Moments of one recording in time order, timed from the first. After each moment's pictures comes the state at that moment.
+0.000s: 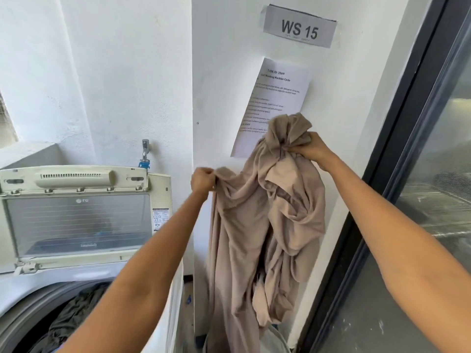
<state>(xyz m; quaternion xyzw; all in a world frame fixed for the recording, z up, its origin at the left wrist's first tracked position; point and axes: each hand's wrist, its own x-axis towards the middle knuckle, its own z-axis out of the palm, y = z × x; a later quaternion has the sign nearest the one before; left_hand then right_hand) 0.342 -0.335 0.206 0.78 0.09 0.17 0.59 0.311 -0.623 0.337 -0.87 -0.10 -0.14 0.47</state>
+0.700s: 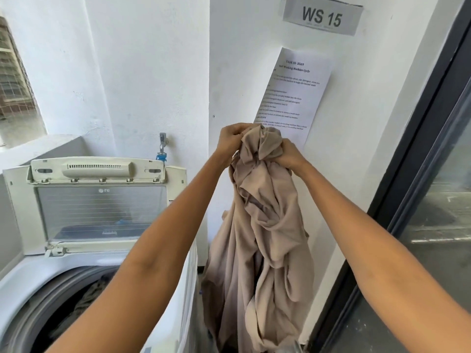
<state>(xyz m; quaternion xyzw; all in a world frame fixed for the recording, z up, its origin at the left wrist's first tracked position) 0.303 -0.363 0.304 0.71 -0.14 0.19 0.66 0.317 -0.539 0.299 -0.90 -0.17 -0.11 0.39</state>
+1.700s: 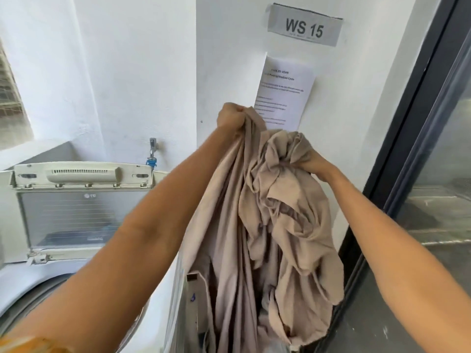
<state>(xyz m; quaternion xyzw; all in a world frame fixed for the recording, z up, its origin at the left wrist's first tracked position) 0.320 -0.395 0.372 0.80 -0.02 0.23 0.56 0.283 -0.623 0.315 -0.86 -0.19 -0.04 0.48</state>
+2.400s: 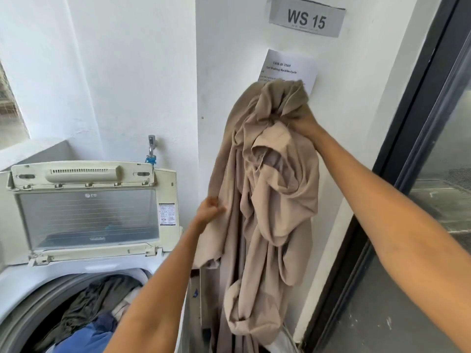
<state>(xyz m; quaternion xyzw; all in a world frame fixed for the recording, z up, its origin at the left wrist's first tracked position) 0.288 -0.337 0.130 0.78 0.06 0.05 0.62 0.296 -0.574 0.372 -0.79 -0.24 -0.19 0.53</state>
